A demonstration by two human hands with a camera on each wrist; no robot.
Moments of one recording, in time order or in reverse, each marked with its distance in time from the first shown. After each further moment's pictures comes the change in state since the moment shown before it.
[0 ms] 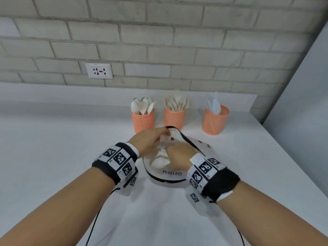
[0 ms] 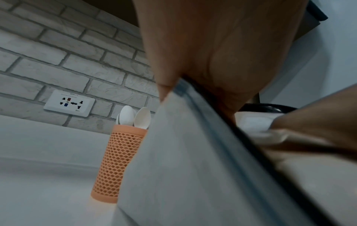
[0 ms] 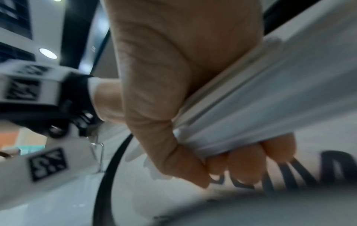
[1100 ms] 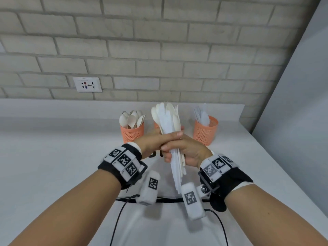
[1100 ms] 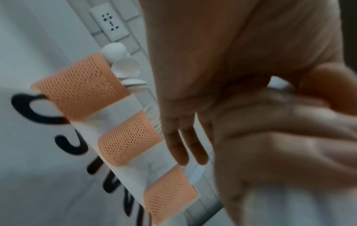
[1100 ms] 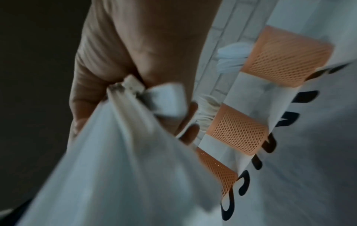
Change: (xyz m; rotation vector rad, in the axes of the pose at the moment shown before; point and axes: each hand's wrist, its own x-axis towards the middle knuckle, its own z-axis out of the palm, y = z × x) left_hand 0.035 0.058 -0.024 -1.086 -0.155 -0.072; right_hand -0.002 0.045 -0.037 1.879 0.003 -0.147
